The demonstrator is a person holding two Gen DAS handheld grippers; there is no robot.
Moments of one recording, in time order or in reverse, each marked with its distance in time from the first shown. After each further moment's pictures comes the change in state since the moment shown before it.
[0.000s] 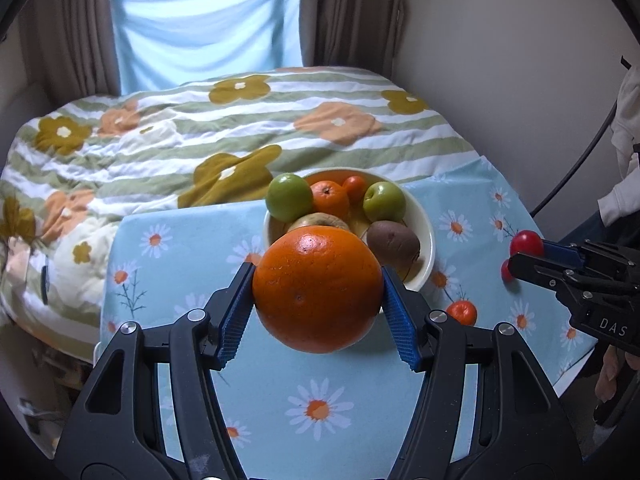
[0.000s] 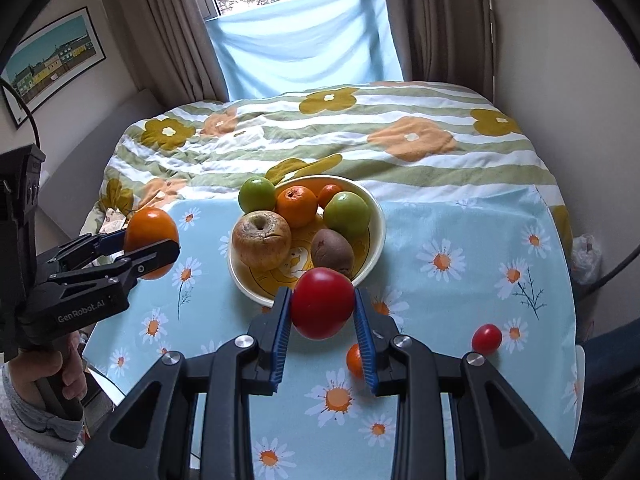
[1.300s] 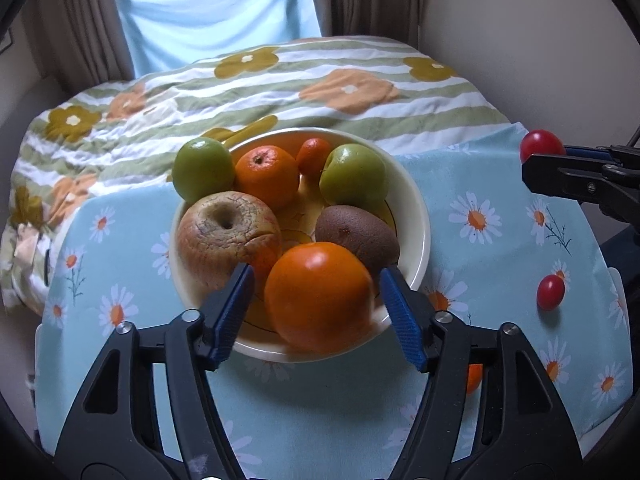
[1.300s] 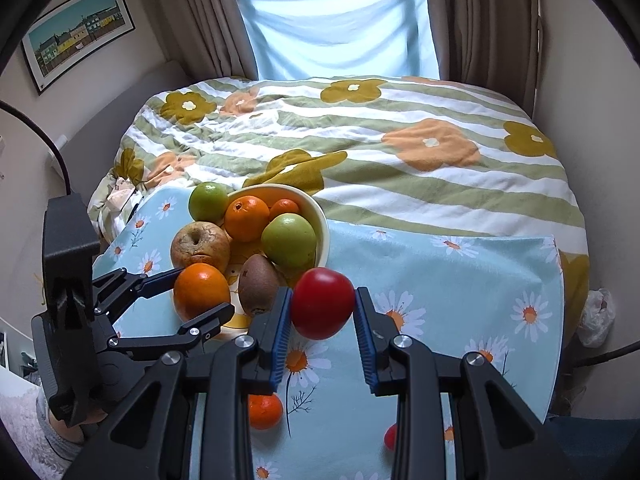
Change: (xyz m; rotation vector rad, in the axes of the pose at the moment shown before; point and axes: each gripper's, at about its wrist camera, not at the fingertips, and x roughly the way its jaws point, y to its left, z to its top) left arm 0.101 -0.082 -0.004 -0.009 0.068 0.152; right arm 0.048 -0.083 0.047 -0.146 0.064 0.100
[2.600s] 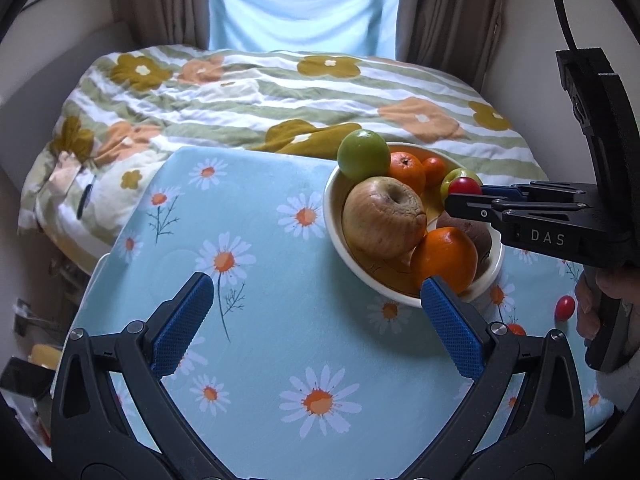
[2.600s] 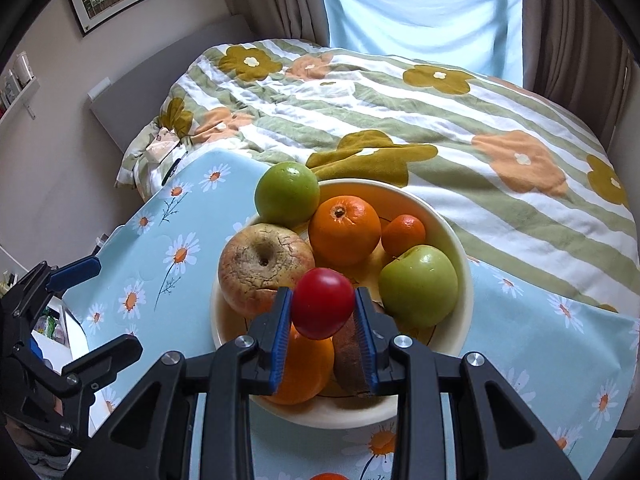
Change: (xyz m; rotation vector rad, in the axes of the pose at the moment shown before) left arm -0.055 0.105 -0.043 -0.259 -0.029 0.087; right arm 0.094 0.079 0.033 -0.191 0.099 0.151
